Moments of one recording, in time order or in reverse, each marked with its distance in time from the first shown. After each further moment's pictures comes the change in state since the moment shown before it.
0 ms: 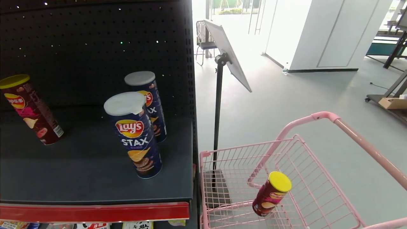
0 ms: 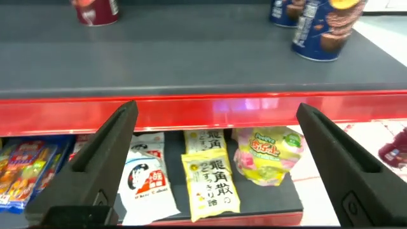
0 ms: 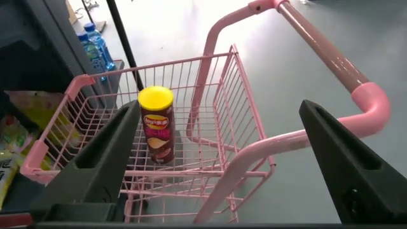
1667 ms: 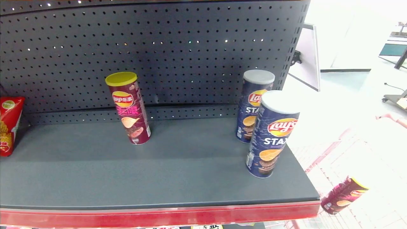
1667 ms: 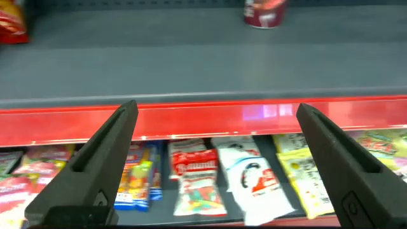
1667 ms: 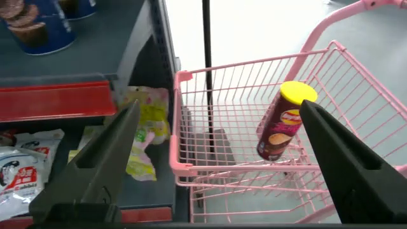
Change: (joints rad) left arm 0.000 0.000 0.000 0.001 0.001 0.009; right arm 0.000 0.000 0.000 0.000 -0.001 0.000
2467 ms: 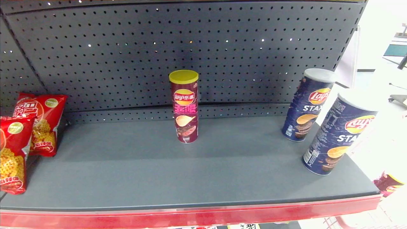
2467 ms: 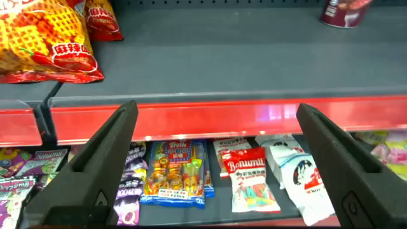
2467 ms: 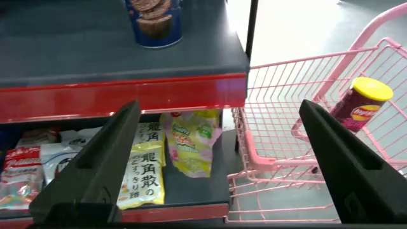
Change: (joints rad) left arm 0.000 0.000 0.000 -0.001 0.000 -0.004; right arm -0.001 0.000 0.000 0.000 0.000 0.000
